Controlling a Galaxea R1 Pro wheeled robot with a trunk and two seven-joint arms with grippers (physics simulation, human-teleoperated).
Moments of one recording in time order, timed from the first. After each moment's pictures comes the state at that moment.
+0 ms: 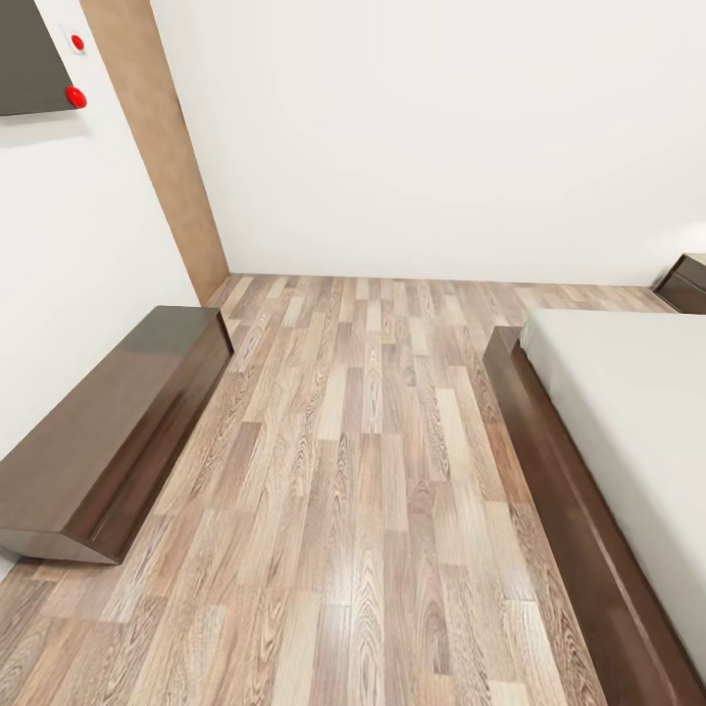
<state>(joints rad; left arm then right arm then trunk) -0.05 0.00 -0.45 -0.14 0.35 -0.05 0.14 -0.09 0.03 0.10 0.01 -0.01 0.12 -0.29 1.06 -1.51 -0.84</state>
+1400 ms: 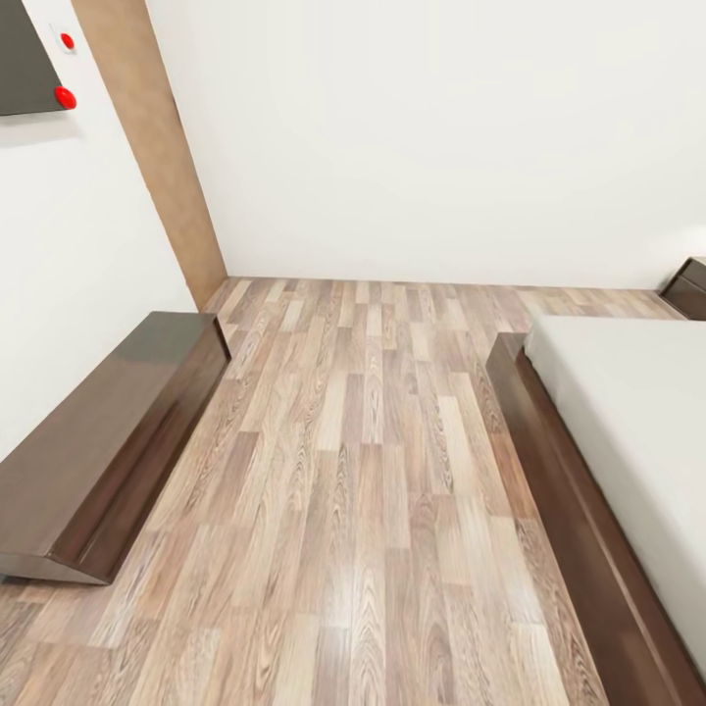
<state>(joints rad) -0.05 0.00 -0.45 -0.14 0.35 -0.05 0.14 -0.09 0.03 0.10 0.01 -0.01 0.12 -0.29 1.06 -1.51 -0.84</state>
